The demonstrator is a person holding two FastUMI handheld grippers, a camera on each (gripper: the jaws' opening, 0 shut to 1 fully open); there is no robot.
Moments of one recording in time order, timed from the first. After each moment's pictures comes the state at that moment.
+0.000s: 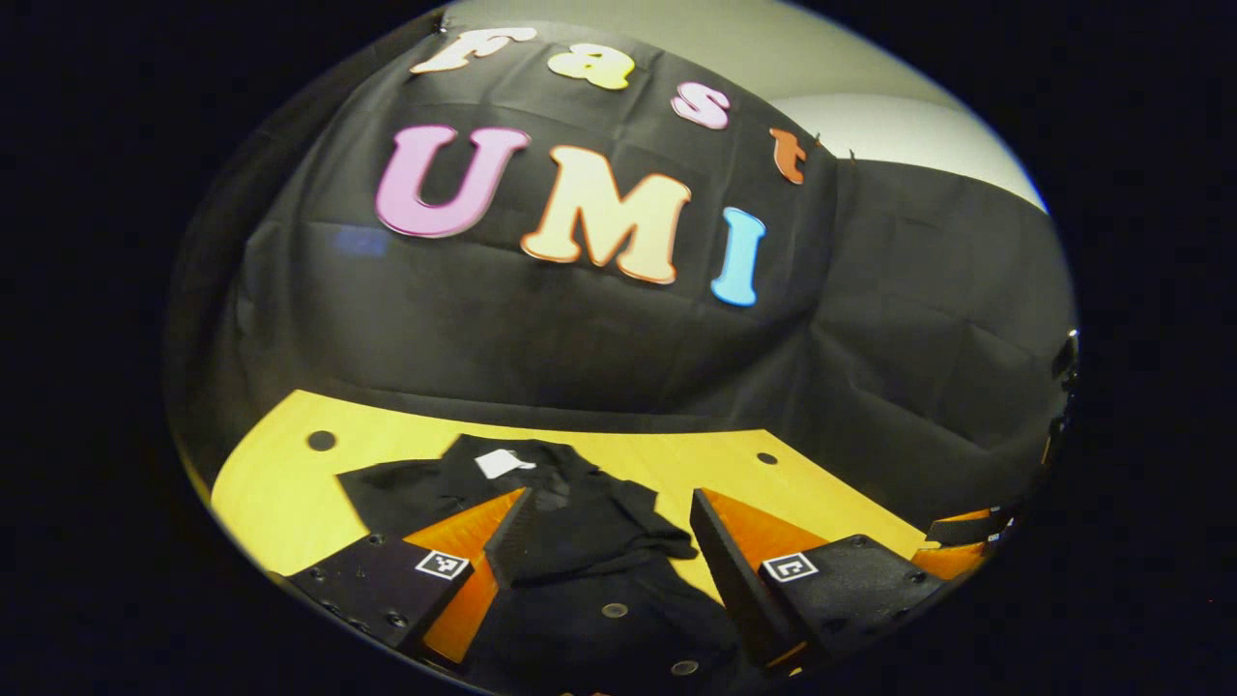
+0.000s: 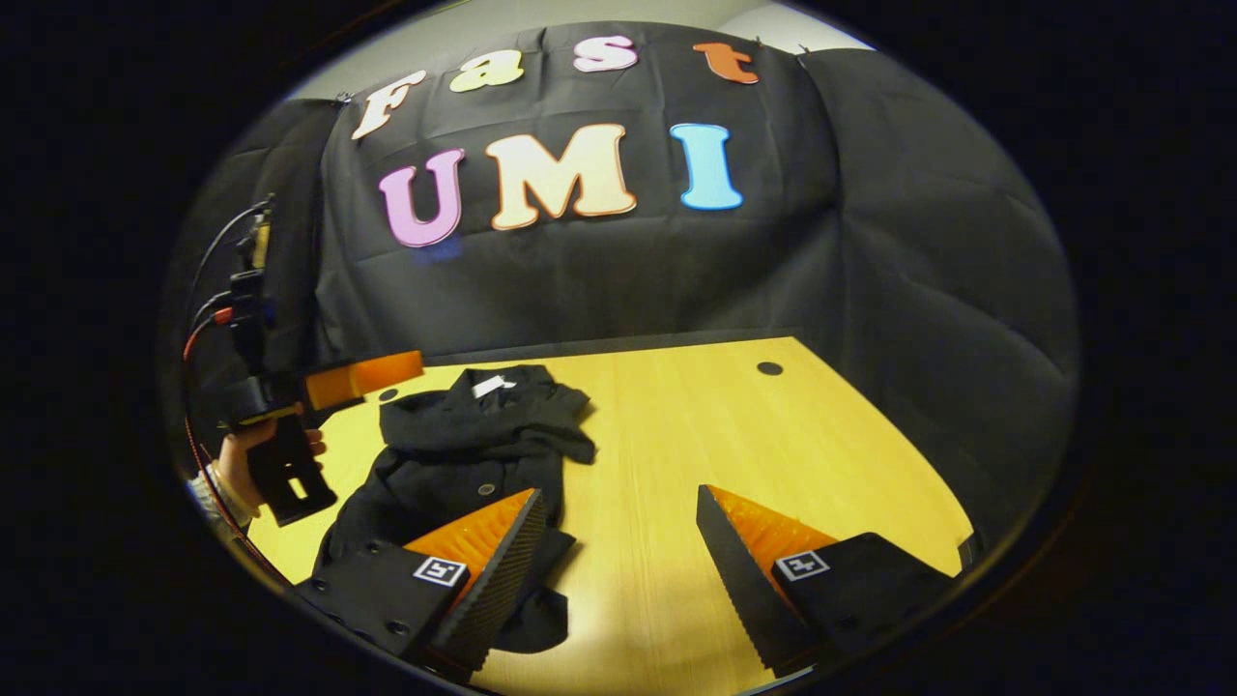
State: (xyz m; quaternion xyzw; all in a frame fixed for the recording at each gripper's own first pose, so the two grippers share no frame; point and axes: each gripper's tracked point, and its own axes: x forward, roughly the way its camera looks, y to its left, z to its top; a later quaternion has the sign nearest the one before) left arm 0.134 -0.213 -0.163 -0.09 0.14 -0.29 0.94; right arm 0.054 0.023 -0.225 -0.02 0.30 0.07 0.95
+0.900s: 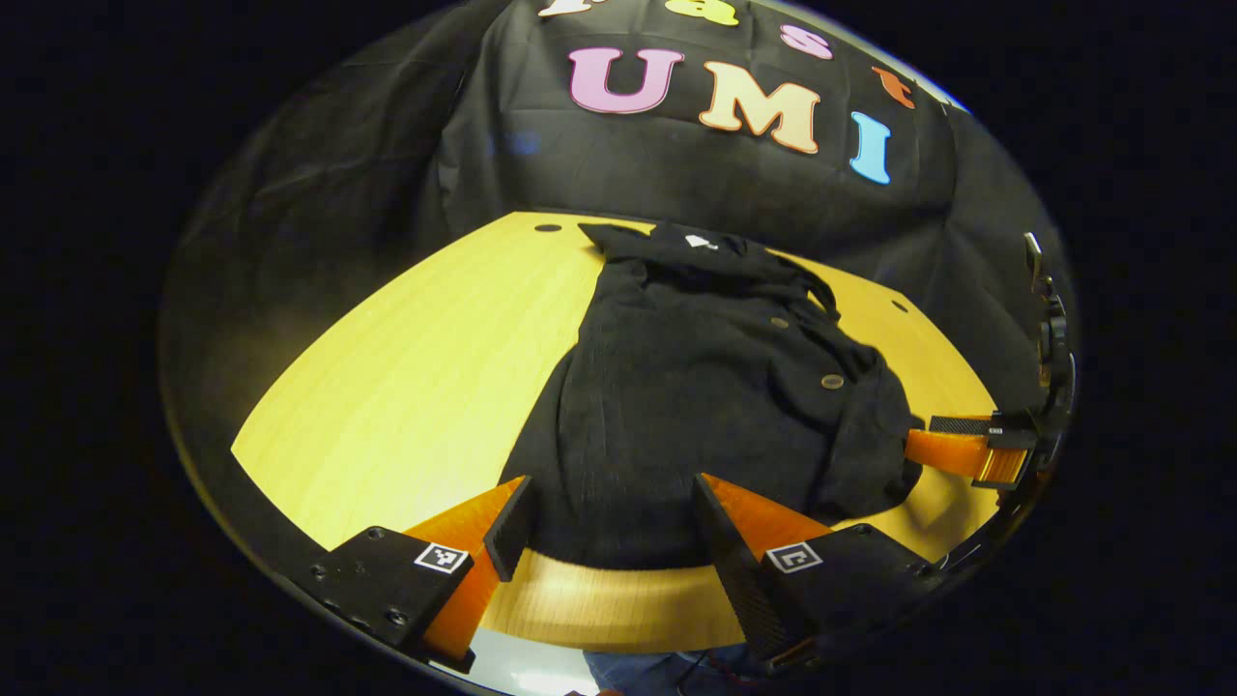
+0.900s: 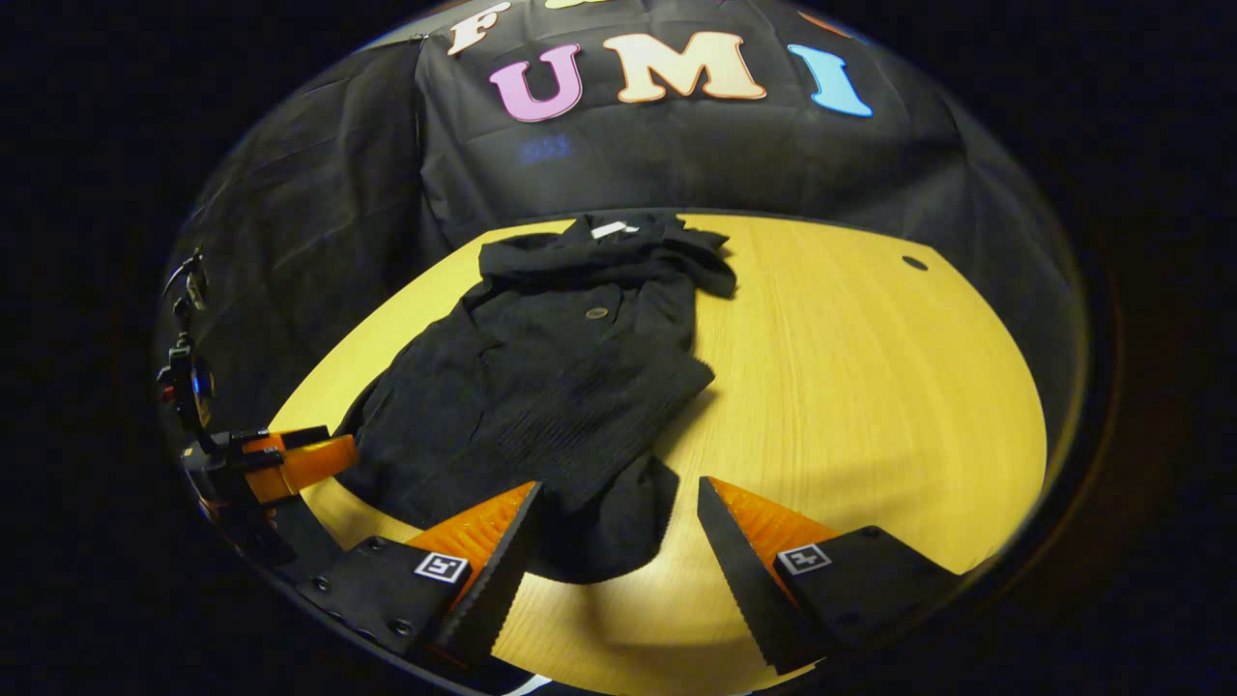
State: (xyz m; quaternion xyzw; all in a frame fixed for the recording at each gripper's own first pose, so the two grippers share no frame) left arm -0.098 -0.084 -0.310 -0.04 0.36 -0.09 0.93; right arm -0.029 0.078 -0.376 -0.08 0.44 0.22 0.87
